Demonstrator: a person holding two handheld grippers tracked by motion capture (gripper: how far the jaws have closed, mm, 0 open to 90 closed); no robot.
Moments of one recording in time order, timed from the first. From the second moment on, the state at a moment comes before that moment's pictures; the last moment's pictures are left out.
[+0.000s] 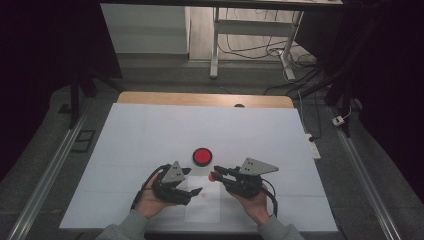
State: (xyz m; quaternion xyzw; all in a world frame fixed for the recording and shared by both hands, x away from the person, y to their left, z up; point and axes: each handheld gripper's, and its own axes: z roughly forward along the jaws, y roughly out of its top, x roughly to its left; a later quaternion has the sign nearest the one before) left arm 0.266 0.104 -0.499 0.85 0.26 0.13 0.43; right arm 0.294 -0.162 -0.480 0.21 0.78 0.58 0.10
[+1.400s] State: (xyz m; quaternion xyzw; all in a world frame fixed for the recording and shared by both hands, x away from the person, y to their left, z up) left arm 0.234 0.209 -0.514 0.82 0.36 0.16 0.42; right arm 0.302 -0.176 -0.474 0.23 0.77 0.58 0.12
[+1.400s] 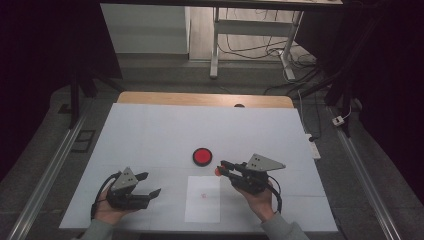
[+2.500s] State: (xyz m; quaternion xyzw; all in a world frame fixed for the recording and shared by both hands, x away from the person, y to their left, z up) left arm 0.232 0.215 -0.517 0.82 0.37 0.15 0.41; right arm 0.352 -0.172 -0.507 0.29 0.81 0.48 0.17
